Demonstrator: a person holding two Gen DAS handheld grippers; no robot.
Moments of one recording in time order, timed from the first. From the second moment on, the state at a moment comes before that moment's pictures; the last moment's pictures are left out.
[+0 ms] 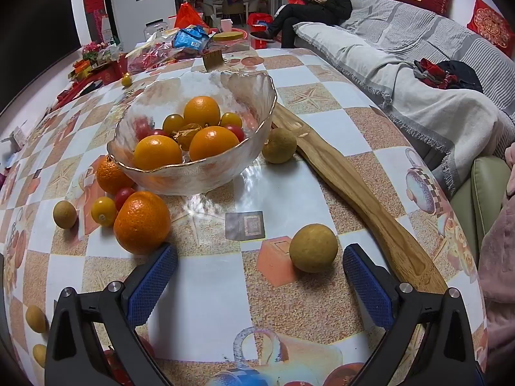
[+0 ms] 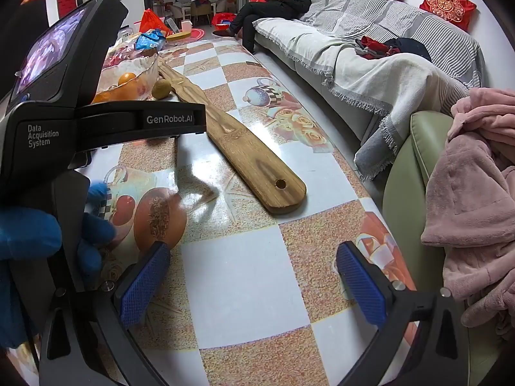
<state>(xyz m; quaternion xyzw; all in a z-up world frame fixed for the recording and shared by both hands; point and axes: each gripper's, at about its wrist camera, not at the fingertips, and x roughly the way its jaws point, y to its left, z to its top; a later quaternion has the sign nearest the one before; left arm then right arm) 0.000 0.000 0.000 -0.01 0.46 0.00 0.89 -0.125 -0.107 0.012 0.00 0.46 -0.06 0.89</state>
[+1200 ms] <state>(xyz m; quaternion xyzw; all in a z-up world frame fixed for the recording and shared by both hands) -0.127 0.216 0.061 0.01 0.59 0.06 0.80 -0.146 -0.001 0.067 0.03 0.60 0.04 0.80</state>
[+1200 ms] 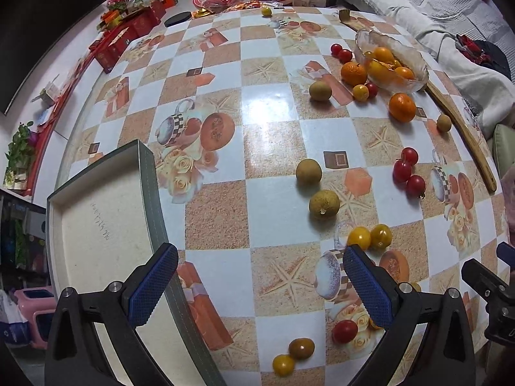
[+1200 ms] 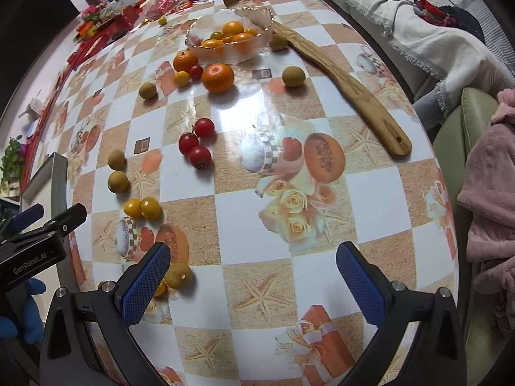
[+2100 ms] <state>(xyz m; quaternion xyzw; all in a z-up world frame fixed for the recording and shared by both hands) -0.091 0.212 0.056 -0.01 0.59 0.07 0.80 -0.111 -0.005 0.067 0.03 0.61 0.05 0.79</state>
